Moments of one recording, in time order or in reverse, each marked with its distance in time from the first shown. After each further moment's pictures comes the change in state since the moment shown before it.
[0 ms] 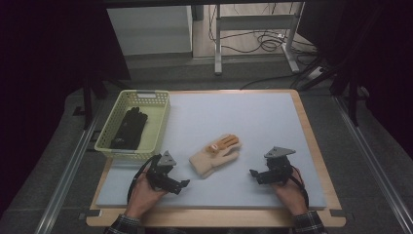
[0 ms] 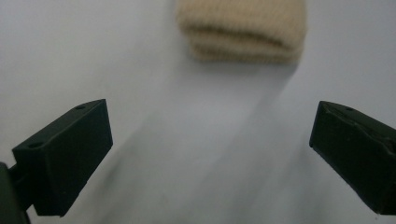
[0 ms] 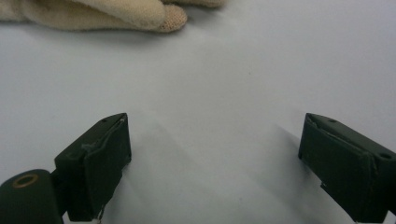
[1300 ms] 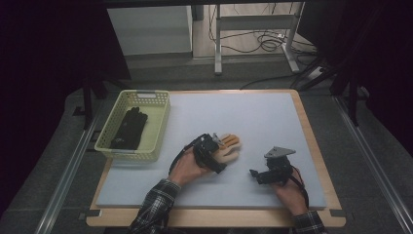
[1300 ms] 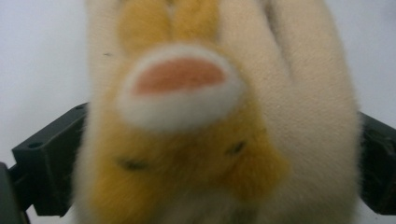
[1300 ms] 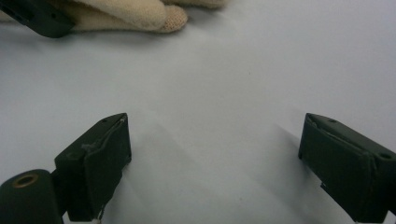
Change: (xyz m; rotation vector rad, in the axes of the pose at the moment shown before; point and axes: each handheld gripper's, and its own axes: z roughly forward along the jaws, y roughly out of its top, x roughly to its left) left arm -0.014 0.105 0.110 0.185 -0.058 0.121; right arm 0.000 0.000 0.000 -0.002 0.001 0.003
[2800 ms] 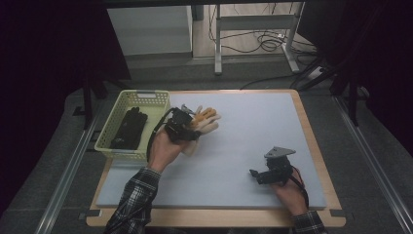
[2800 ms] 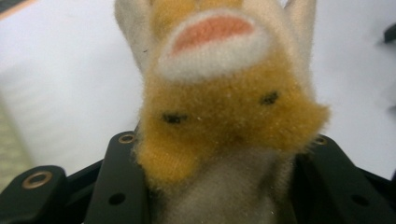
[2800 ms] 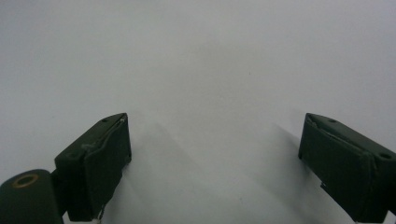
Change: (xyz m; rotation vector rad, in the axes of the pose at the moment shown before) left arm 0.050 0.005 -0.121 -0.108 0.179 -0.246; right arm 0.000 0.000 0.000 0.000 -0.001 -0.005
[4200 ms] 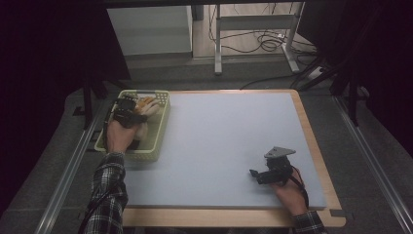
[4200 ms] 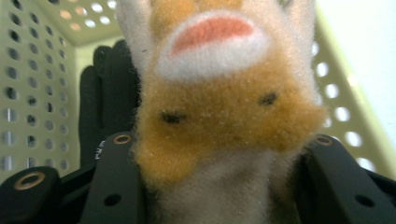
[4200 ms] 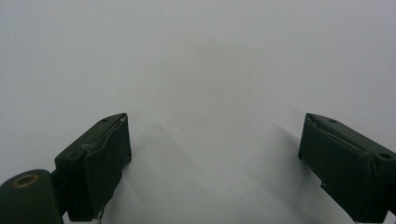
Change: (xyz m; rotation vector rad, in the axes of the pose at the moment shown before) left arm 0.164 -0.064 -0.012 0.072 0.274 -0.339; right arm 0.000 0.000 0.000 -0.003 0.001 0.003
